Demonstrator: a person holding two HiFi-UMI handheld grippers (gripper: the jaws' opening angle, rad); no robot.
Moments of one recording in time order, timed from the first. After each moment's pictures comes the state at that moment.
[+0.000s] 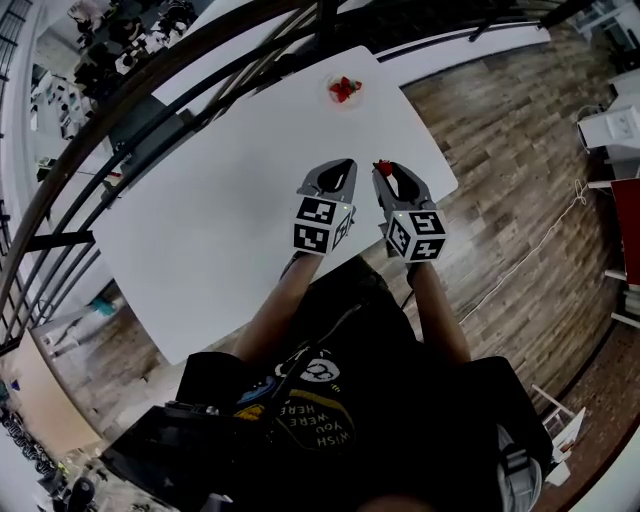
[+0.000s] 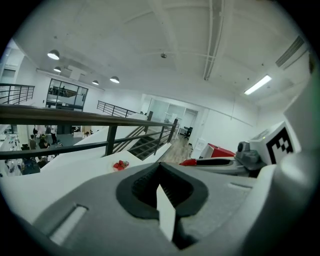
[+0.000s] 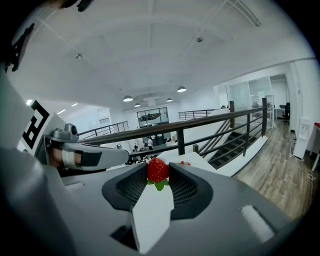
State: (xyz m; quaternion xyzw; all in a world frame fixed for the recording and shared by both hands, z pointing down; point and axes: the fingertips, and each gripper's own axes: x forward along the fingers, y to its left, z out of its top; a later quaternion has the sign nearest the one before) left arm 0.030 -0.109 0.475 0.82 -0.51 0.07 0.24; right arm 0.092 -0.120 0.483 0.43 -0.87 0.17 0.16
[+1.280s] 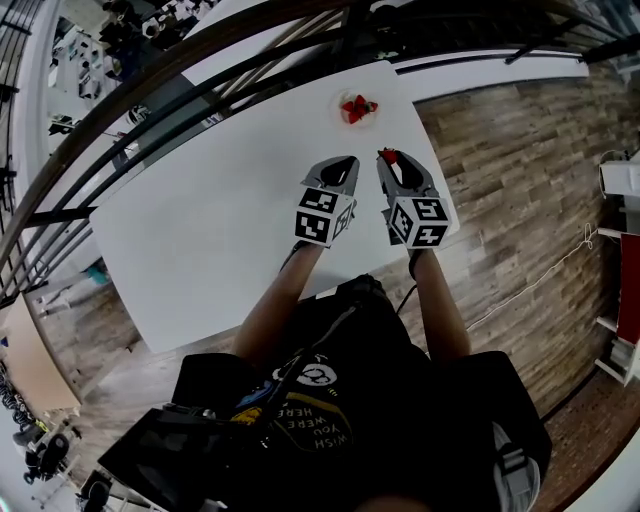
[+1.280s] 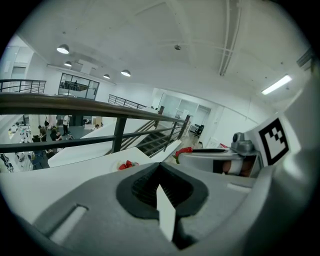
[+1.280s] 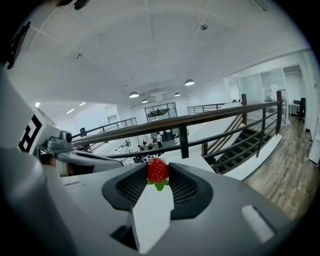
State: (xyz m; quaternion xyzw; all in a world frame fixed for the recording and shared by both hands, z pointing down) left arm 0.017 -0.235 0.524 0.78 -0.55 0.08 0.29; right arm 0.071 -0.271 0.517 0.37 -0.89 0.18 0.18
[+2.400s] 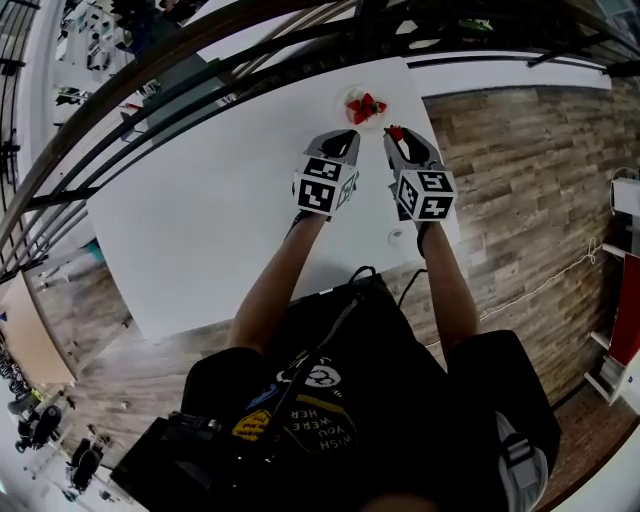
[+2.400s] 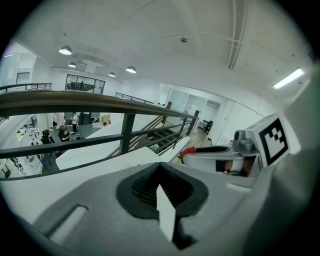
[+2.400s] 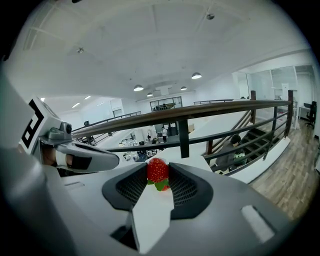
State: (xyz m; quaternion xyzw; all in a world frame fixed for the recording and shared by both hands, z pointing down) left arm -0.009 -0.312 0.561 0.75 -0.58 0.11 0.30; right arm 0.056 -0.354 0.561 0.33 -0.90 0.18 0.22
